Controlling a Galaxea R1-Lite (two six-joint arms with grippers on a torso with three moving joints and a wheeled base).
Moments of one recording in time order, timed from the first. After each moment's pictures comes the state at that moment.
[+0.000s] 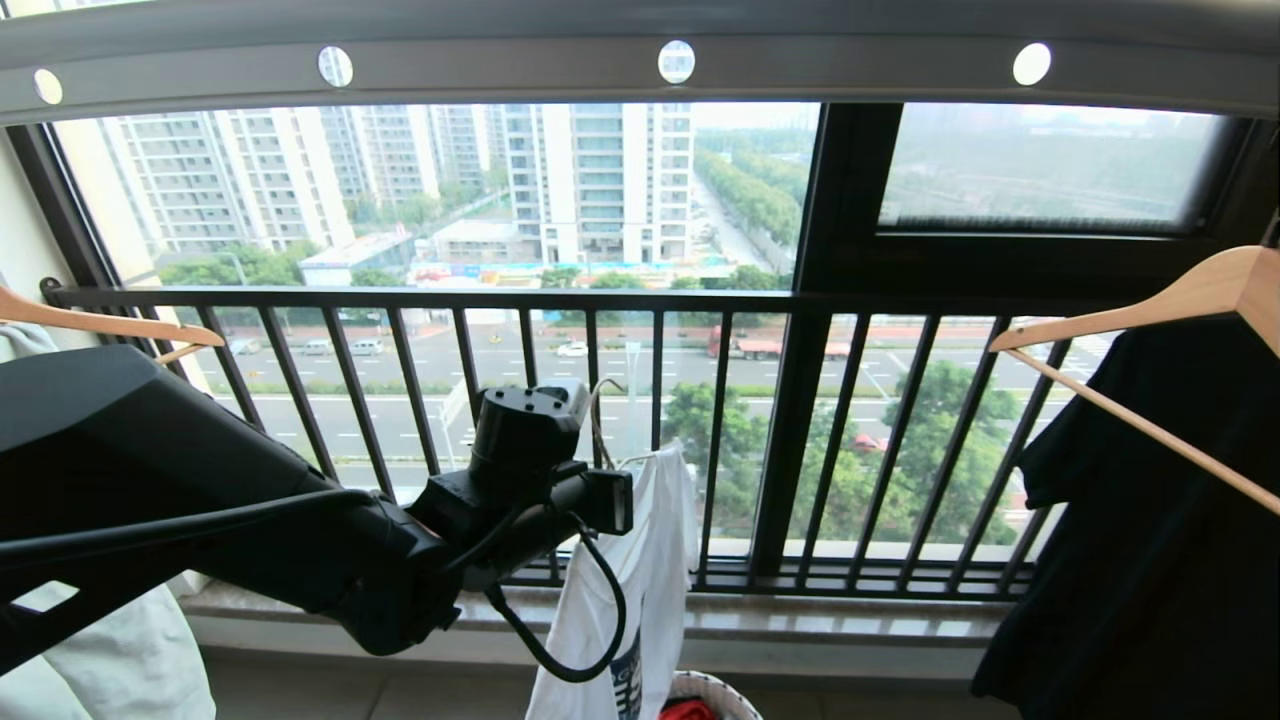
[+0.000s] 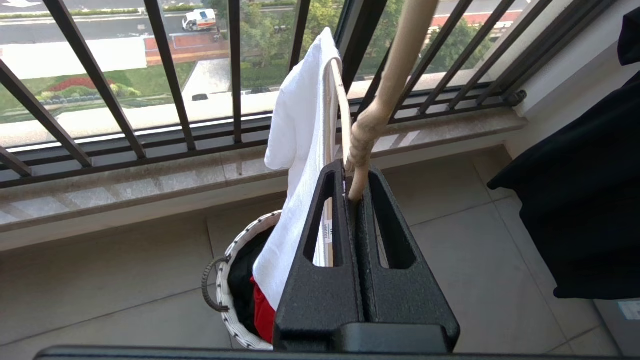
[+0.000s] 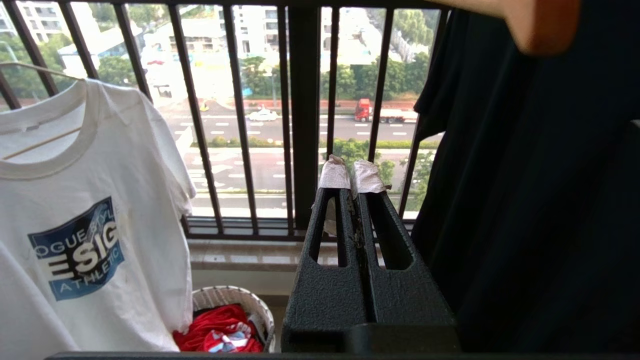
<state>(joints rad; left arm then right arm) -0.63 1.98 -0.91 -0.70 0.11 -0.31 0.01 0.00 -0.11 0.05 -0.05 0.00</state>
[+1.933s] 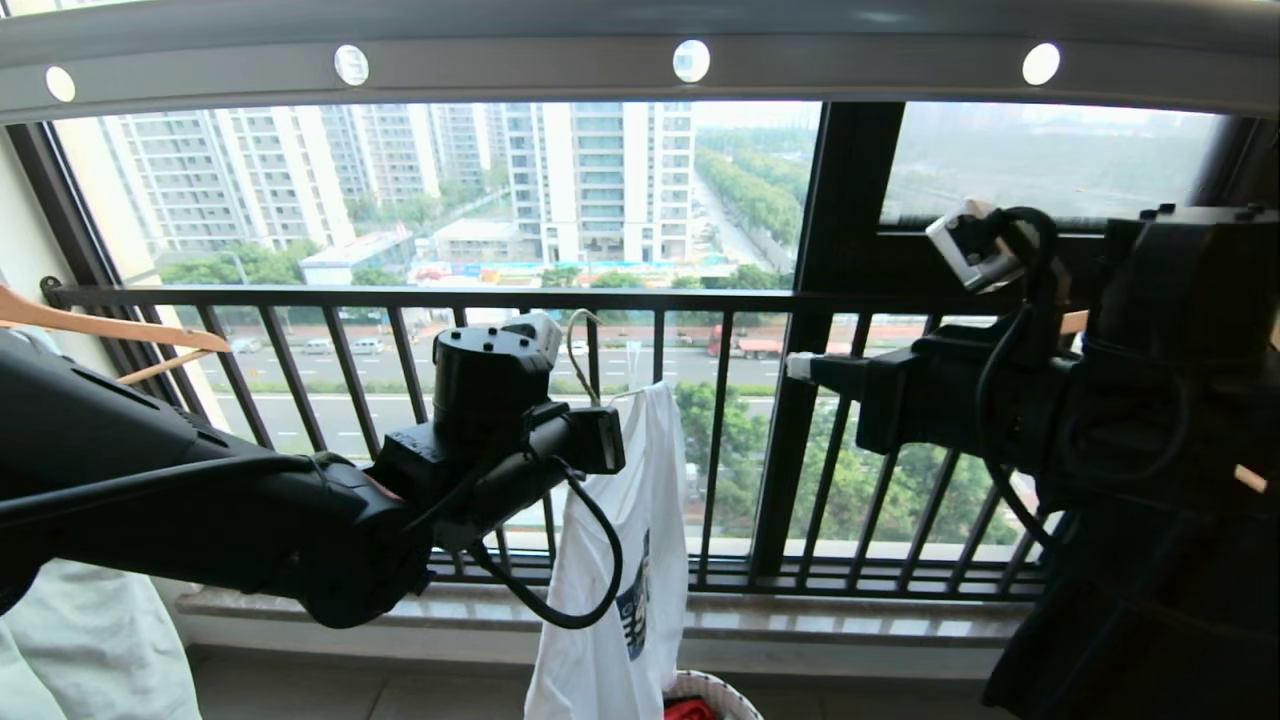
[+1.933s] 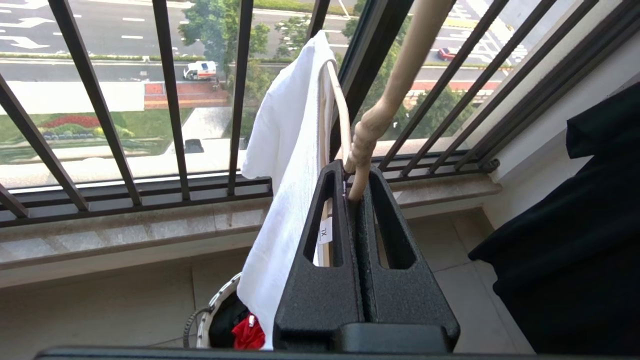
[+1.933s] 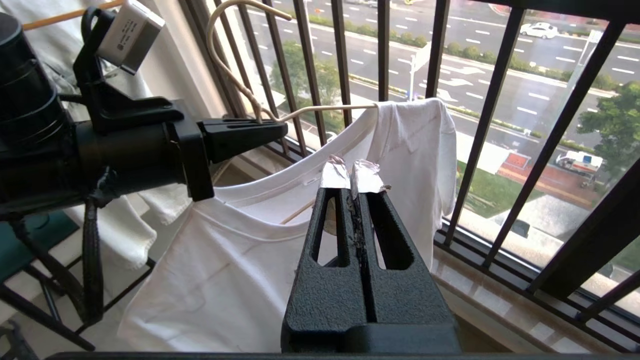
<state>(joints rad) -0.62 1.88 -0.96 -0.70 0.16 -0.35 0.52 1.55 -0.92 -0.49 0.15 0.14</state>
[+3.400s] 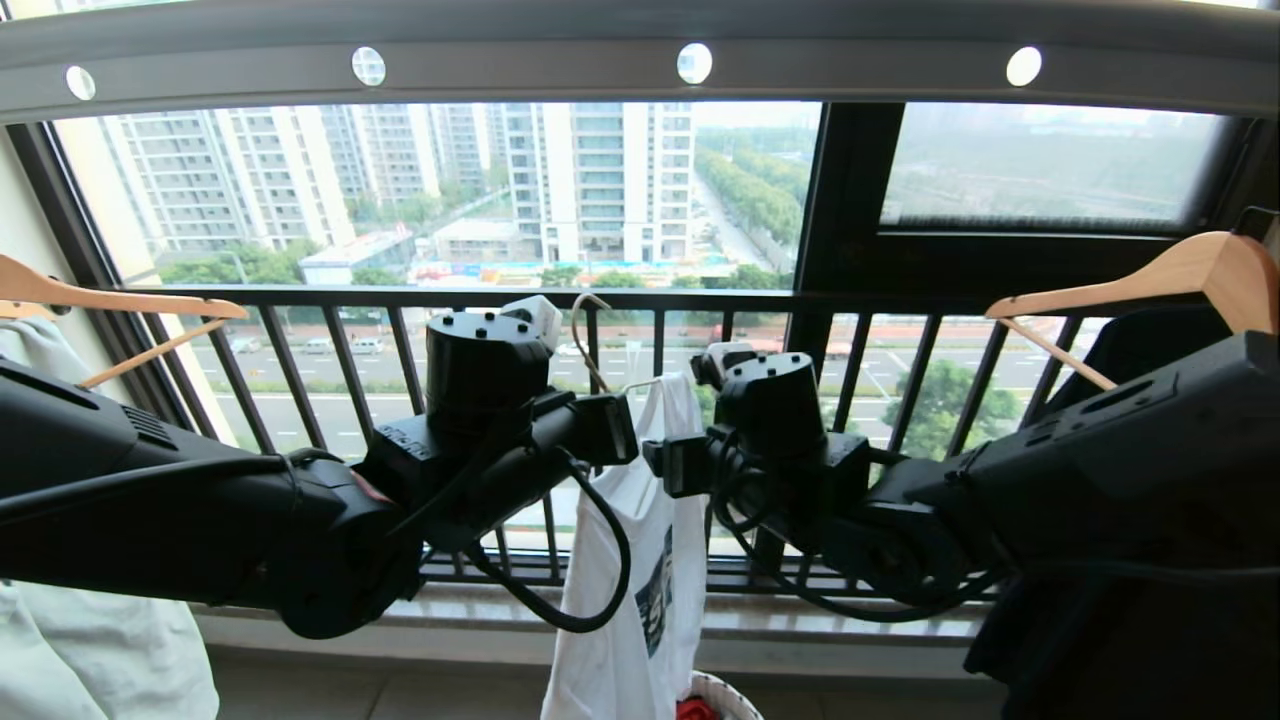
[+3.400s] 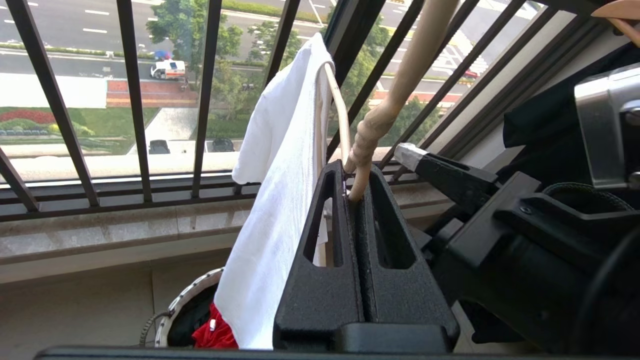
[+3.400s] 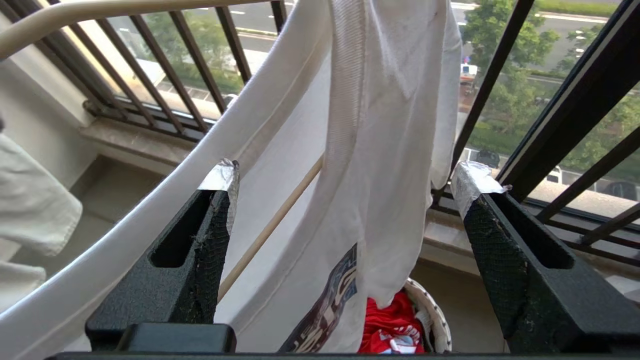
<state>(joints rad) -0.65 1.83 -0.96 -0.69 0.15 -0.43 0.67 2.10 -1.19 -0.58 -0.31 0.24</state>
